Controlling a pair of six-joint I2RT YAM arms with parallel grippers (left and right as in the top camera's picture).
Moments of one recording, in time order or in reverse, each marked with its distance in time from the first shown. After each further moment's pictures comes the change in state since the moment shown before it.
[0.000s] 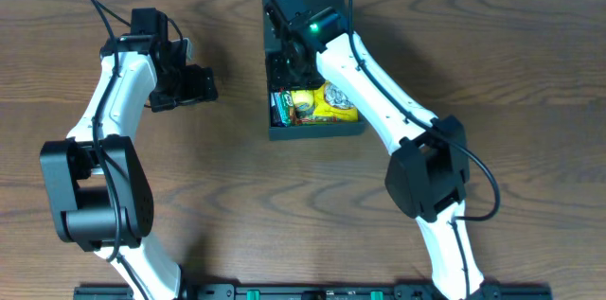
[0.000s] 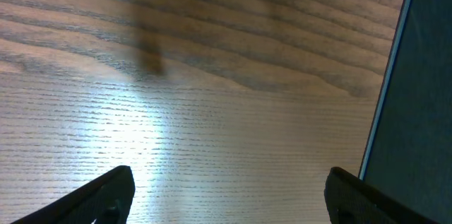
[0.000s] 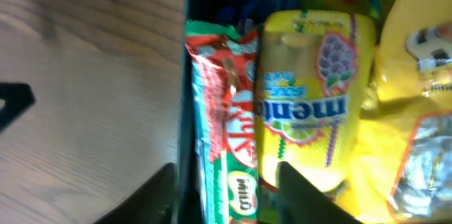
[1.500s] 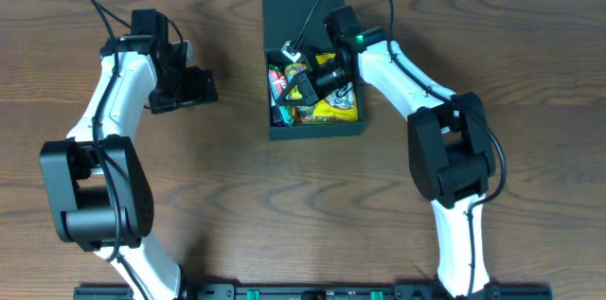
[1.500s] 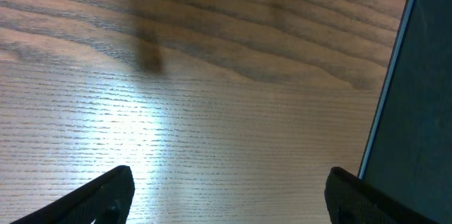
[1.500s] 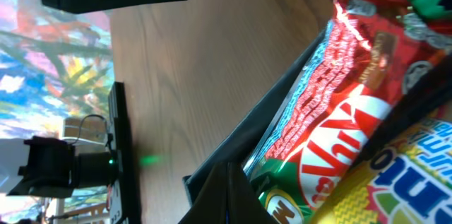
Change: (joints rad) left arm 0.000 0.000 0.000 -0.021 0.000 0.000; right arm -0.195 0.000 -0.380 0.349 -0.842 -0.652
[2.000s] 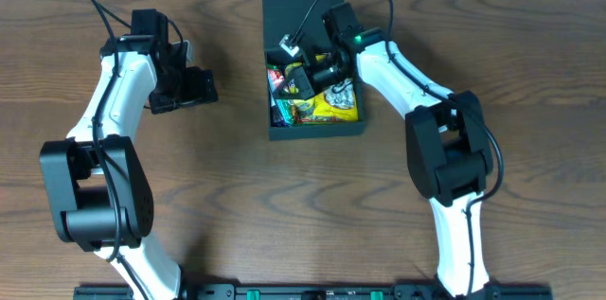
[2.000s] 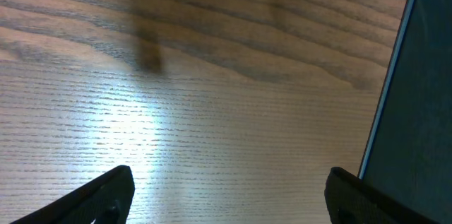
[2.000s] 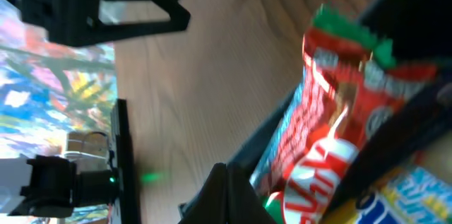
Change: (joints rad) left arm 0.000 0.000 0.000 -0.001 0.000 0.000; right arm -0.005 0.019 0.014 0.111 -0.041 0.097
